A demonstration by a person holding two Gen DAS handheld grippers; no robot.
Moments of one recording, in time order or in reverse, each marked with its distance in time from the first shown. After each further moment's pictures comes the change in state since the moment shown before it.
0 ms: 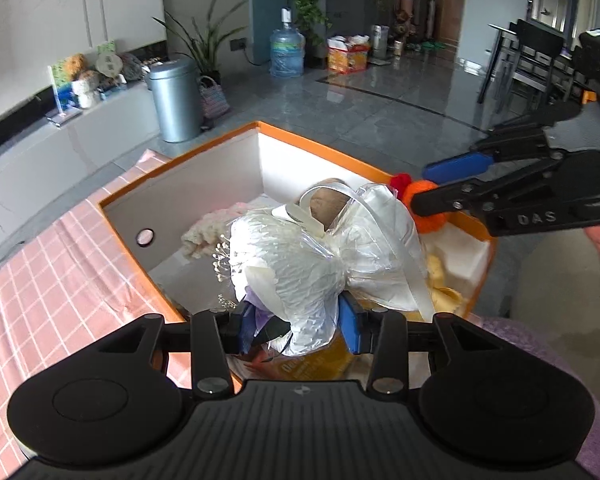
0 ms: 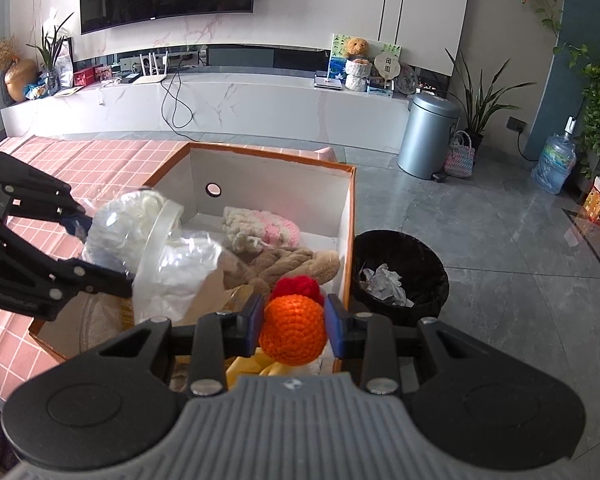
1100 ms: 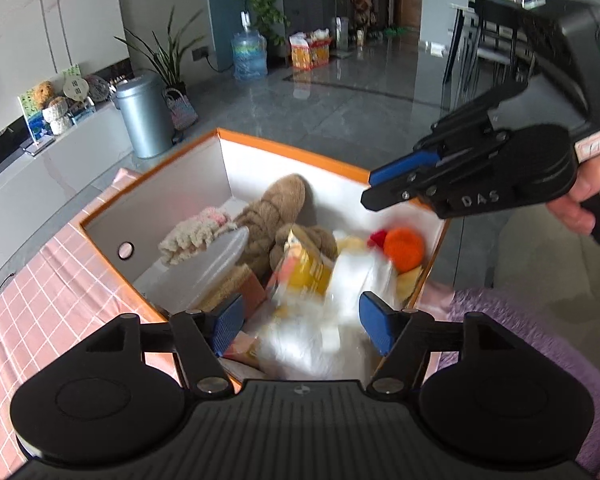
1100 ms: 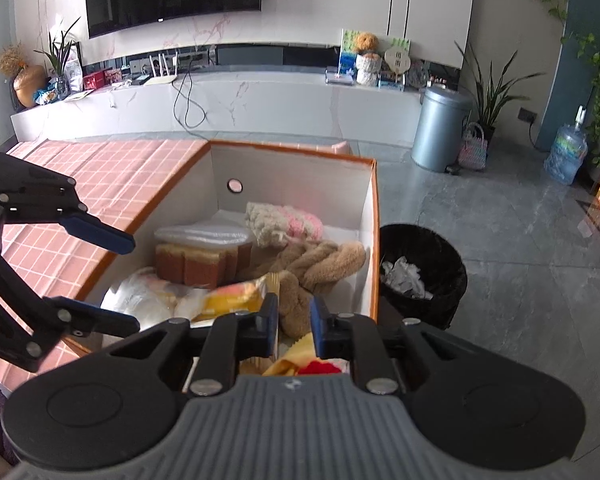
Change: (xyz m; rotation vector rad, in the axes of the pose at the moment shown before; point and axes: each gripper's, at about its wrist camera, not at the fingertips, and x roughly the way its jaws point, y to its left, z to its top) left arm -0.017 -0.017 -0.007 0.101 -0.015 -0.036; right arm -0.007 0.014 0.001 0.020 0.000 0.035
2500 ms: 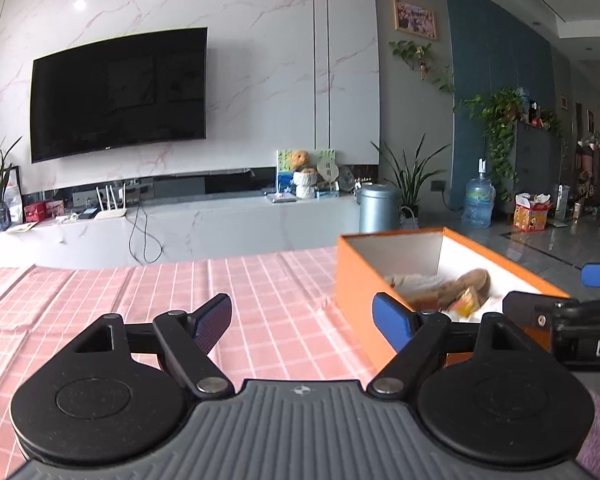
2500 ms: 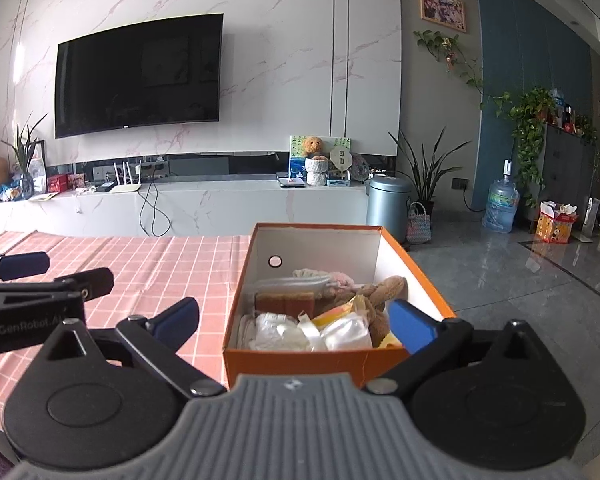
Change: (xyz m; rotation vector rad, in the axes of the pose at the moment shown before) left arm -0.105 -0.033 -0.097 -0.448 -0.409 0.654; right arm -0.073 0.150 -0.078 0.125 -0.351 -0.190
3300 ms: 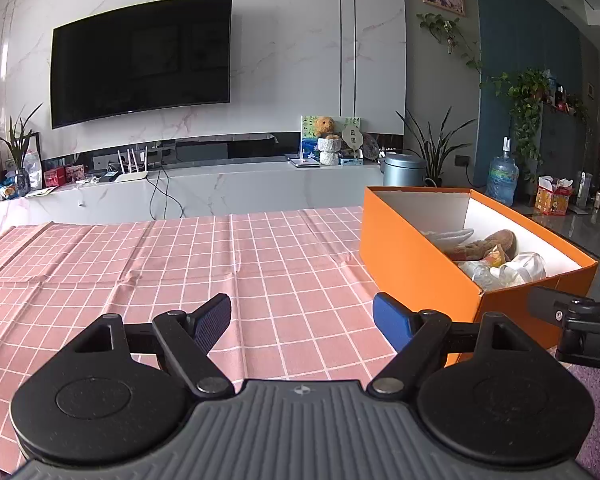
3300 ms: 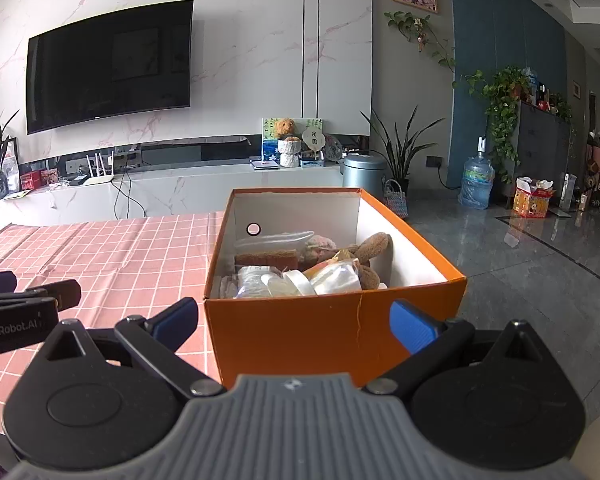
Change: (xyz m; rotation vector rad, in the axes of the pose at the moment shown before) left arm -0.006 0.010 -0.034 -0.033 0.088 0.064; right arm 0.007 0.007 -0.034 0.050 0.035 -0.086
